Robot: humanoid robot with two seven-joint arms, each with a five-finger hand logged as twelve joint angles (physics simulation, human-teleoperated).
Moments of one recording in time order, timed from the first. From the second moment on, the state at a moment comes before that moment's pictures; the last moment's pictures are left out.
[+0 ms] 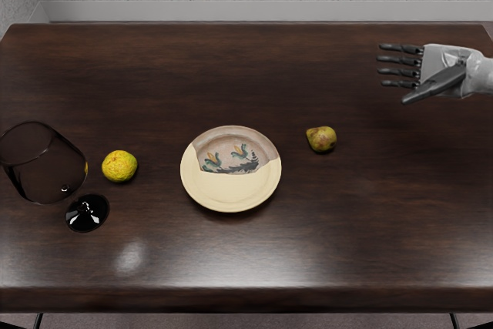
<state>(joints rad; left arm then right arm) -0.02 0.00 0.34 -0.17 0.16 0.12 0.18 0.98 -0.78 0.46 0.89 0.08 0.61 -0.38</state>
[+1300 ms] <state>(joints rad) -0.02 0.00 0.34 -0.17 0.16 0.12 0.18 1.06 -0.64 0.49 1.41 -0.64 0.18 -0.60</state>
